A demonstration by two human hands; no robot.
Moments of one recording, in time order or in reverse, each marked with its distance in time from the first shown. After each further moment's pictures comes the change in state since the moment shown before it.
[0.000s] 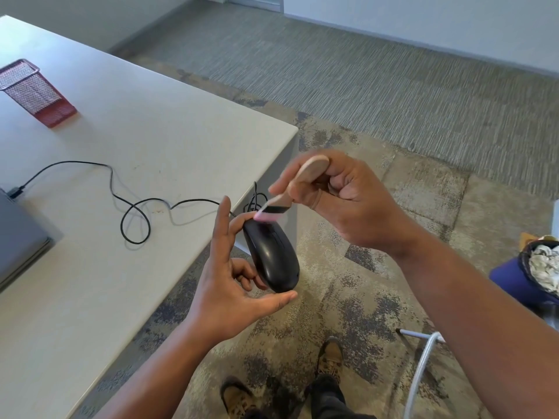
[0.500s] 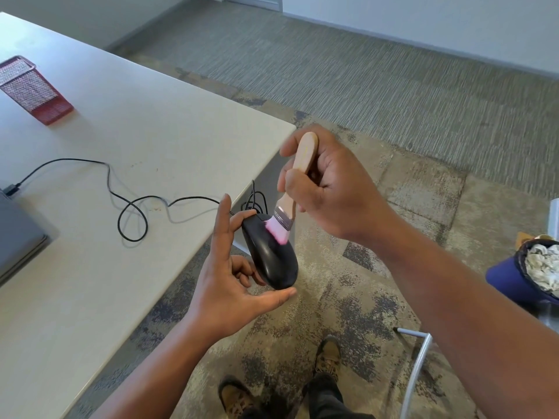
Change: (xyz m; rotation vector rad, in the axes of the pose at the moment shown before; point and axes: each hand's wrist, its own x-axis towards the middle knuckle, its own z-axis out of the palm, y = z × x) left_hand 0.000 0.002 0.003 0.031 0.008 0.020; right_hand 0.010 -0.006 0.010 -0.328 0.120 0.145
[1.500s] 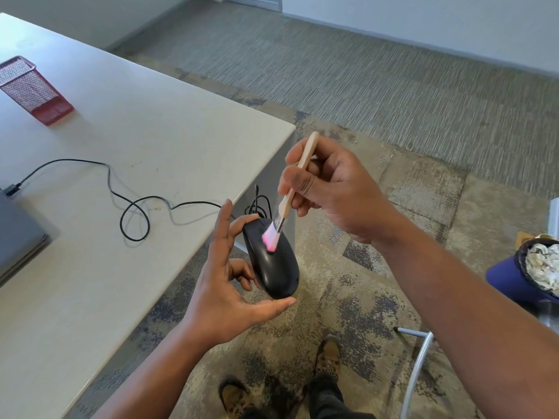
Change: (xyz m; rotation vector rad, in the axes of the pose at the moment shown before) left_hand -0.008 -0.008 -0.002 -0.047 -0.038 0.008; right_hand 0.002 0.020 -0.004 0.517 -0.058 0.099
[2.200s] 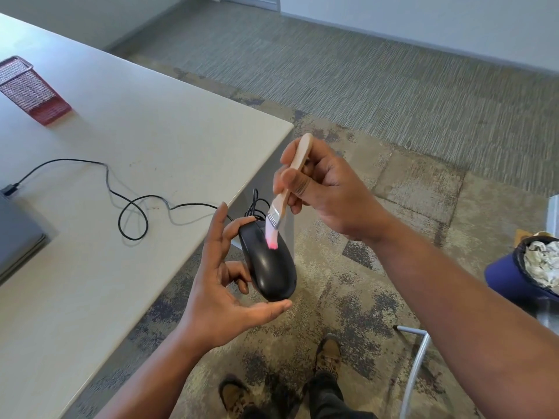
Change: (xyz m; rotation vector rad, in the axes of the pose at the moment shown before) left_hand -0.007 -0.001 -0.001 -0.128 -0.003 -0.040; right_hand 0.002 0.011 0.001 -0.010 -0.093 -0.056
